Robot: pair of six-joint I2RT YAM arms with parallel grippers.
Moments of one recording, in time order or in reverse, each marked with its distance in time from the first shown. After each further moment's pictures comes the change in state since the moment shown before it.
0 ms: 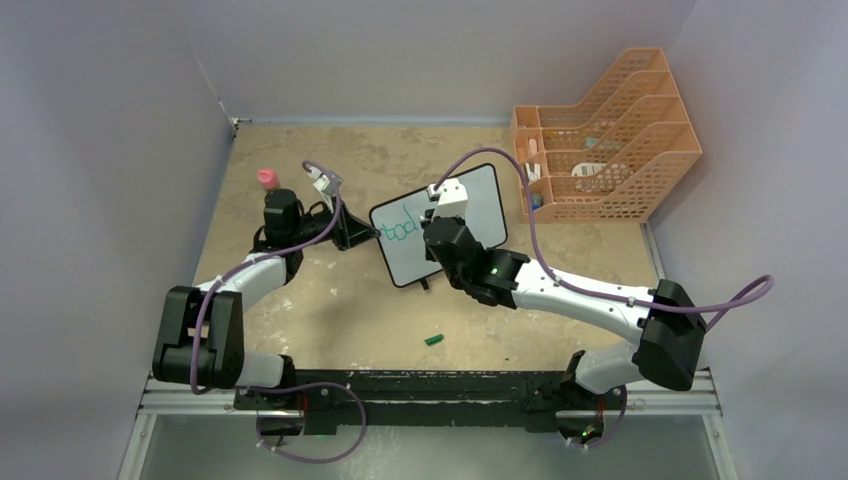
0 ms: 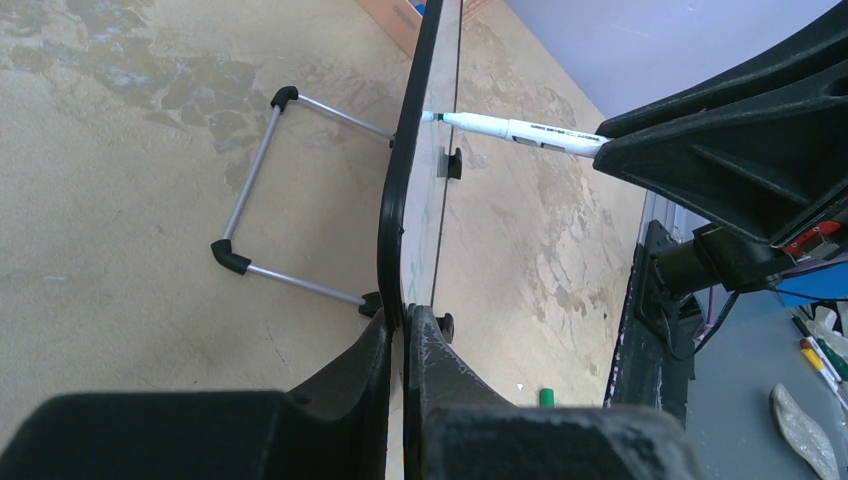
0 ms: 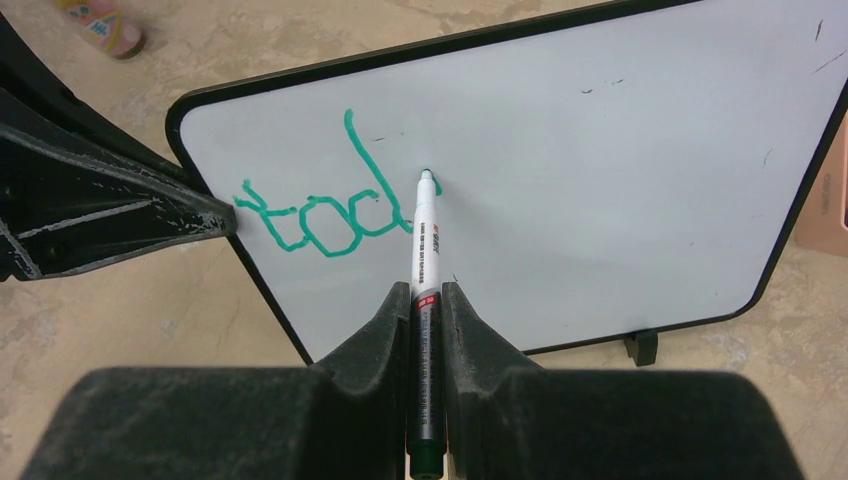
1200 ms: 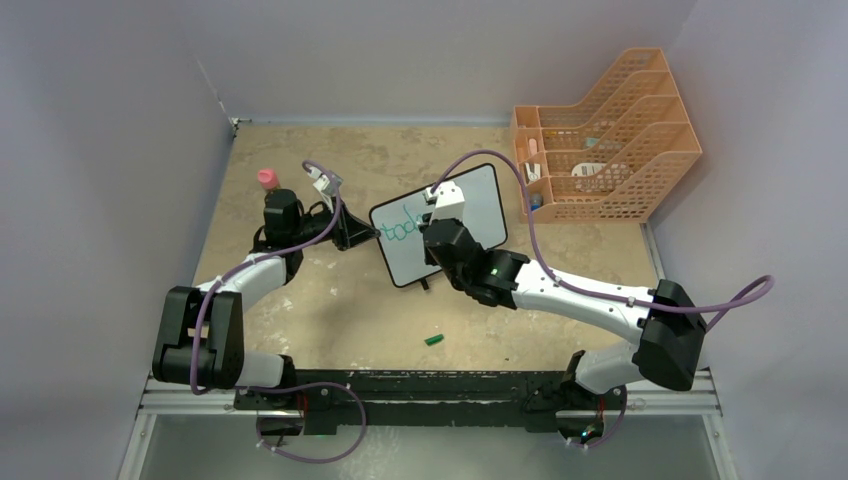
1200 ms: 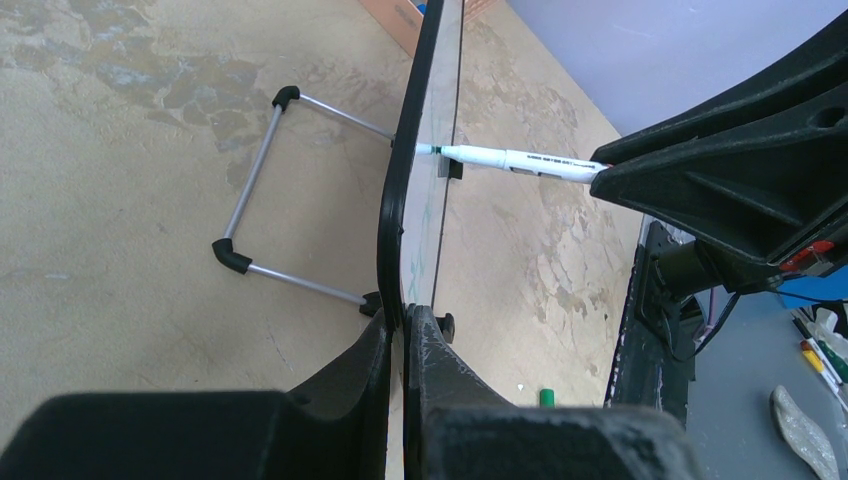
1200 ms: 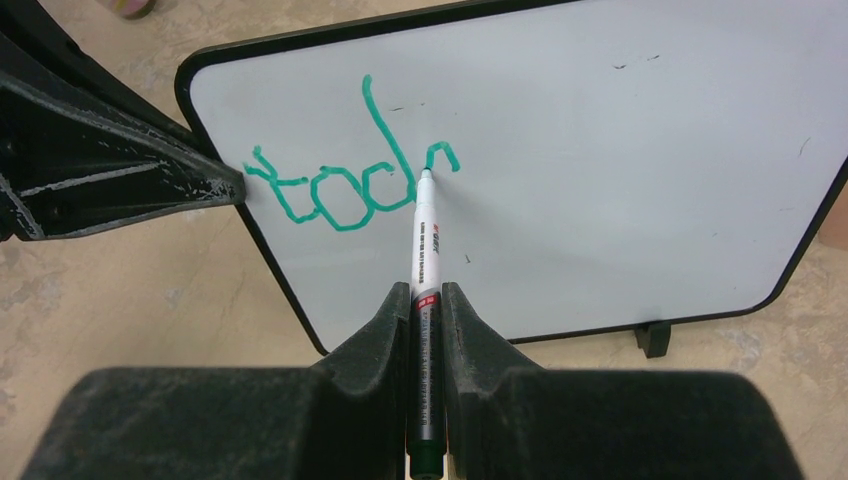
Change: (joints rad) left arm 0.000 -0.002 0.000 -0.003 -0.004 0.000; right arm 0.000 0.000 -0.003 -0.020 -0.053 -0.006
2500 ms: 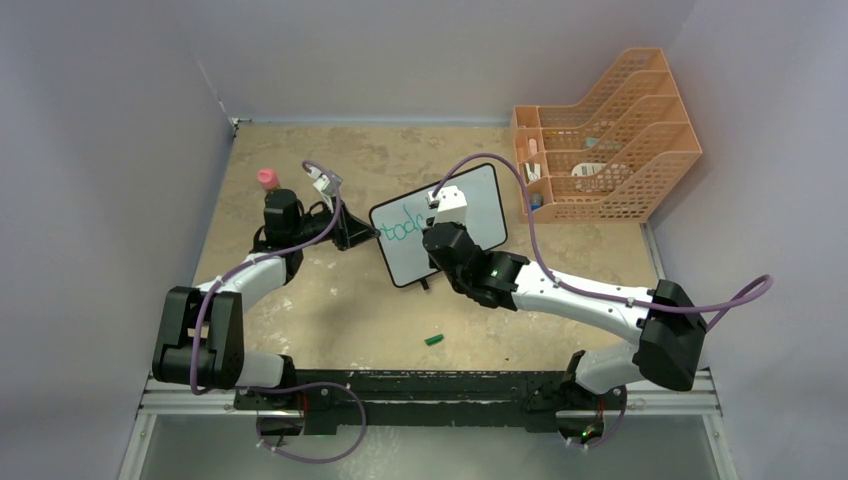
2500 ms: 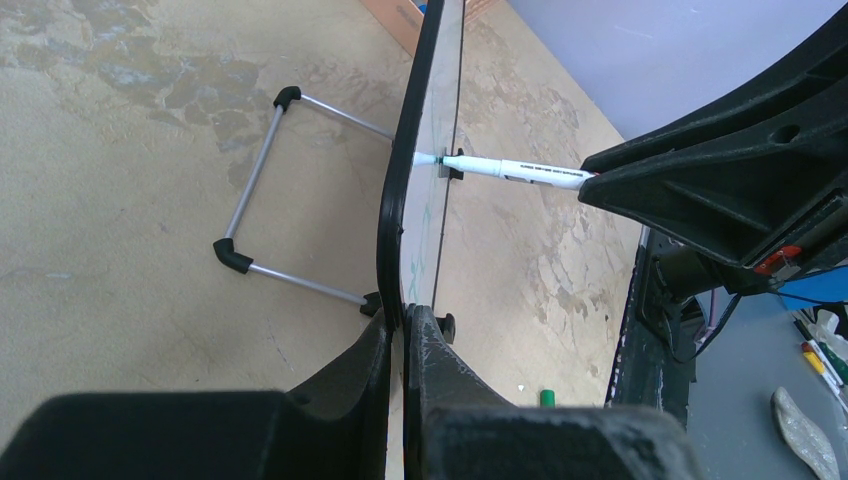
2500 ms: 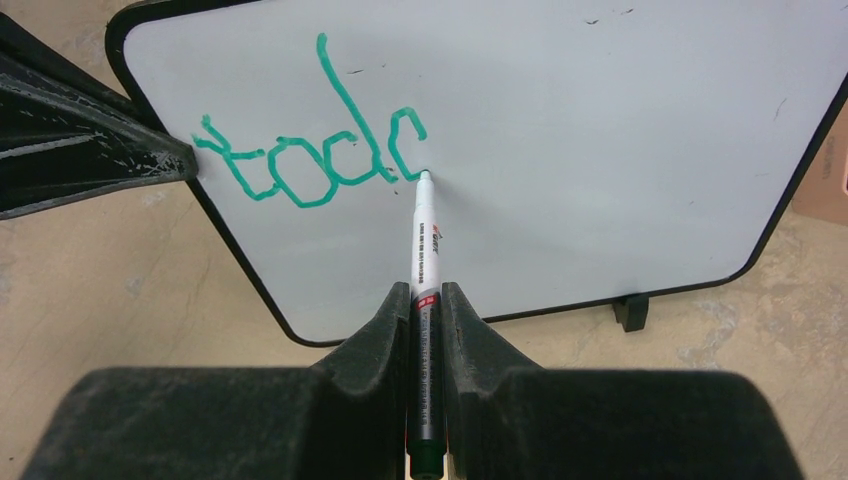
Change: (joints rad) left arm 0.000 -0.001 0.000 -0.002 -0.004 0.000; right arm 0.002 -0.003 -0.019 -0.048 0.026 0.021
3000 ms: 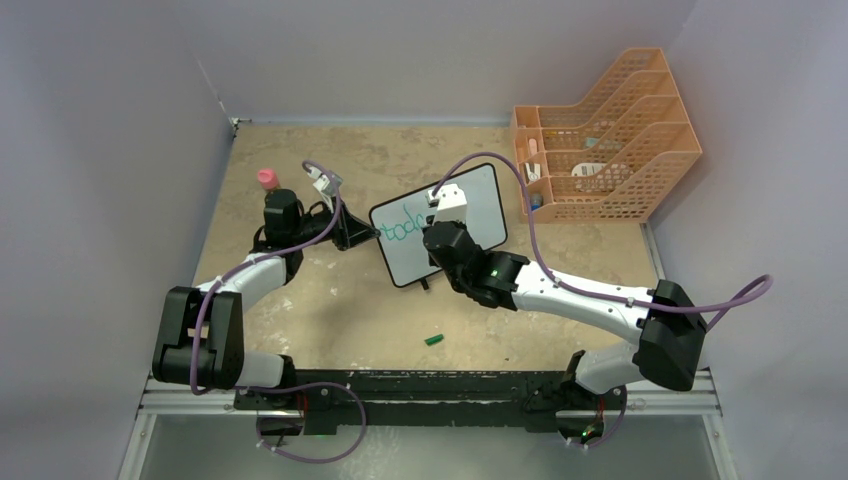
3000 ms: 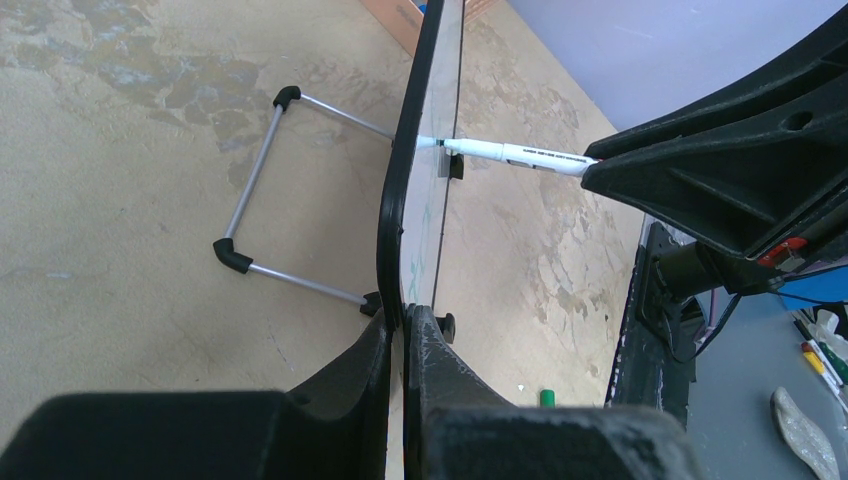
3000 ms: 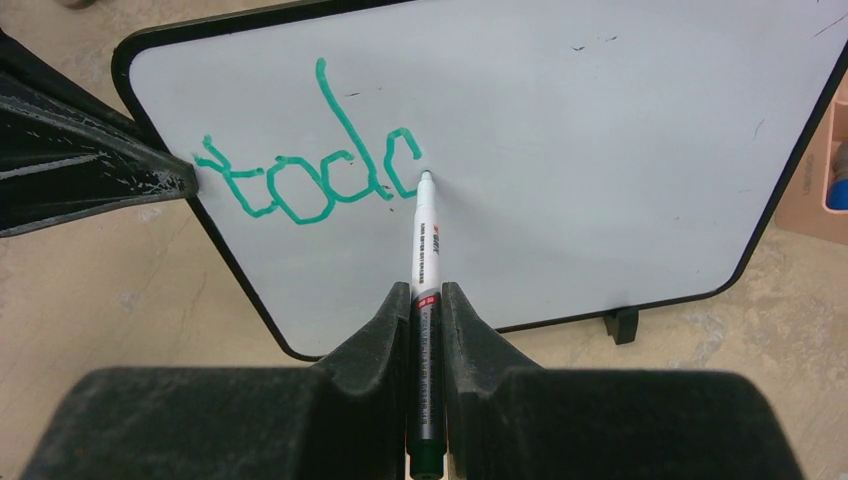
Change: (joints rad) left arm 0.000 0.000 0.000 0.000 0.000 0.000; right arm 0.000 0.000 0.000 0.027 0.022 -0.026
